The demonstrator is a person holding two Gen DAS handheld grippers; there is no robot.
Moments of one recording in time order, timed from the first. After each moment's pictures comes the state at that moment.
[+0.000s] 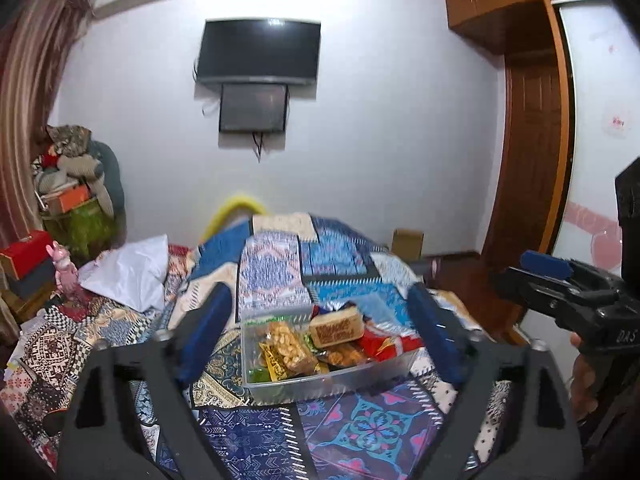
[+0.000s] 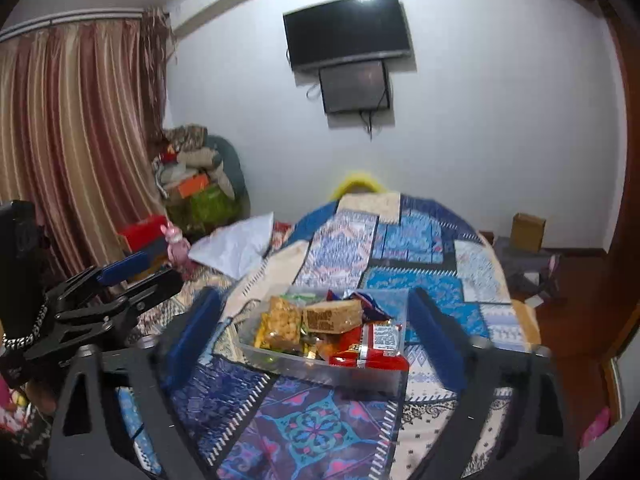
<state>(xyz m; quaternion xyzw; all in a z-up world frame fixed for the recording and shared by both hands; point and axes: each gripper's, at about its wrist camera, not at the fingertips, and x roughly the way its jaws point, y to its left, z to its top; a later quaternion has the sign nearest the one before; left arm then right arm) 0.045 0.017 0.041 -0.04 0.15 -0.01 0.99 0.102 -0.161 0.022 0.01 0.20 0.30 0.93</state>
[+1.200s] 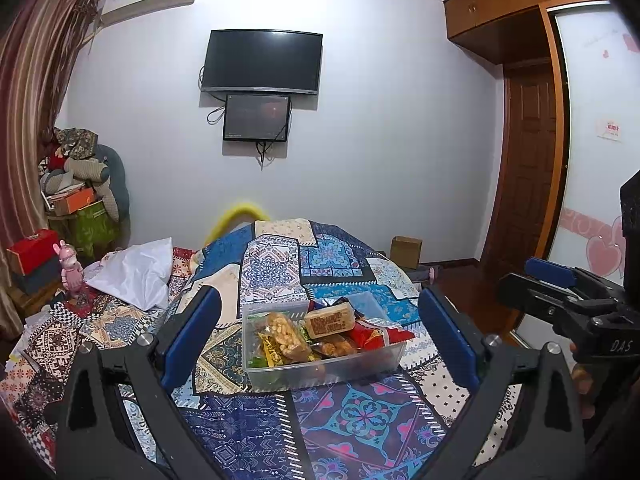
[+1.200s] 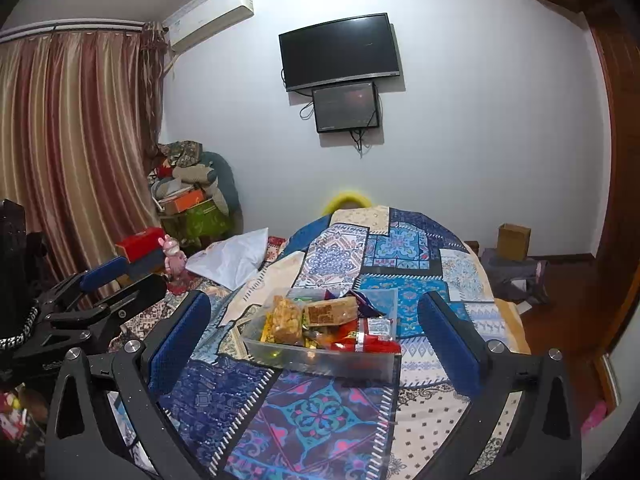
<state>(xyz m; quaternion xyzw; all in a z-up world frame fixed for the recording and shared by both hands) 0.008 0.010 0.040 -0.04 0.14 0.00 0.99 0.061 -0.172 0.019 0.01 0.17 0.28 0.95</state>
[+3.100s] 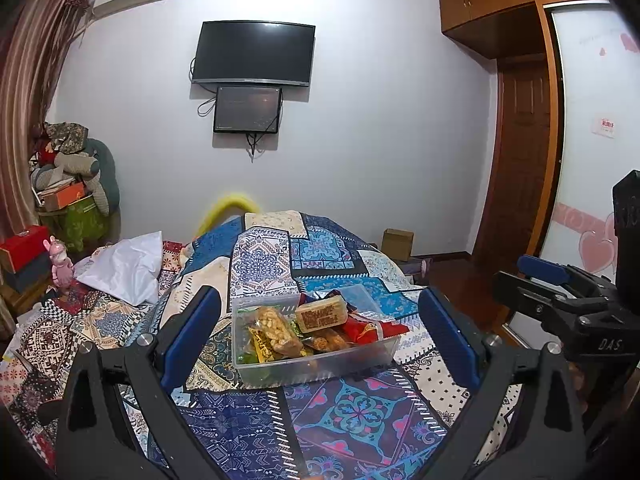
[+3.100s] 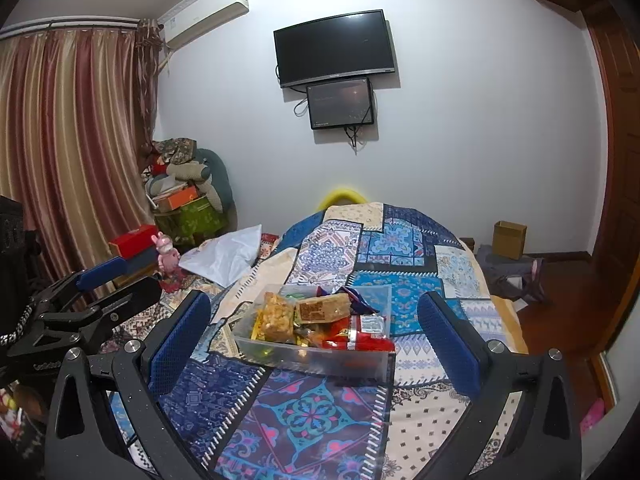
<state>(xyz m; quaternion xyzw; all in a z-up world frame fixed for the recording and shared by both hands) 0.017 0.008 0.031 -0.04 0.16 -0.02 0.99 0.069 -0.175 0.014 0.01 0.18 0.27 0.95</state>
